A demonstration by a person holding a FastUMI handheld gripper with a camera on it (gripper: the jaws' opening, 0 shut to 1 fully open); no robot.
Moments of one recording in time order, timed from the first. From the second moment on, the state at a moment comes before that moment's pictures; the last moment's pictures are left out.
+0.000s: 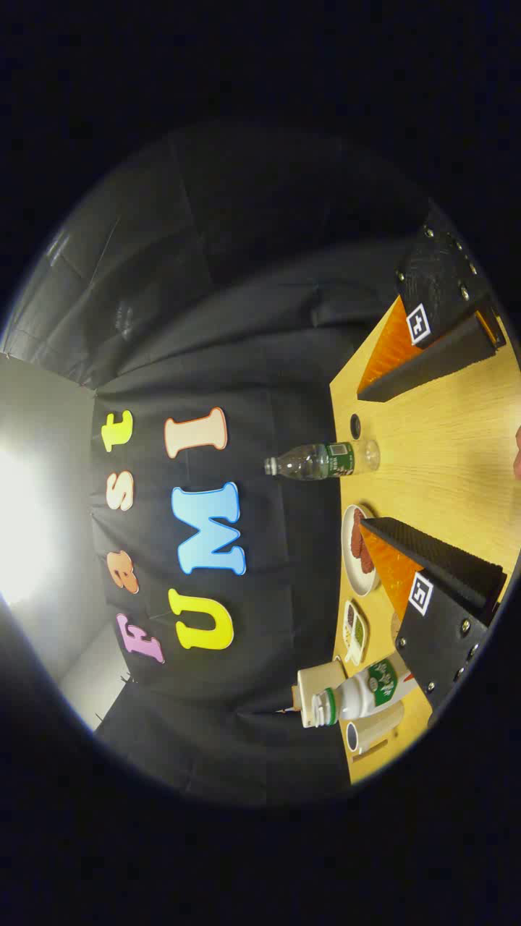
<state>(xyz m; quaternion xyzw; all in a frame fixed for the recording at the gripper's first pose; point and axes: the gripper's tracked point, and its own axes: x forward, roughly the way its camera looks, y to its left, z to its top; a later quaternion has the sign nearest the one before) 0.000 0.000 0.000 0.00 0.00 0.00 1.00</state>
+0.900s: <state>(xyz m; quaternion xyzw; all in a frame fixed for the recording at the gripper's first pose) -0.092 0.128 -0.006 -0.03 0.00 0.06 1.00</state>
